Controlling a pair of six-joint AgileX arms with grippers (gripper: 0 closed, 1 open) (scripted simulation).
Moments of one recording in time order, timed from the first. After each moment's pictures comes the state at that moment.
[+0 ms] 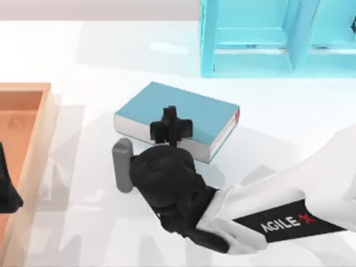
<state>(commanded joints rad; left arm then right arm) 0.00 0.00 0.00 0.00 0.00 0.00 1.03 2.09 1.01 0.64 0.88 -1.19</state>
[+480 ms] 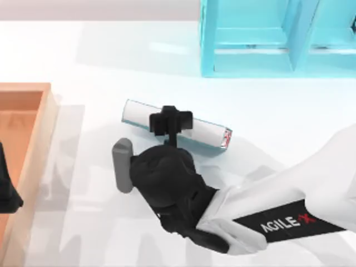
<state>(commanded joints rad) 0.00 0.00 0.00 0.00 0.00 0.00 1.03 2.09 1.01 0.64 0.88 -1.19</state>
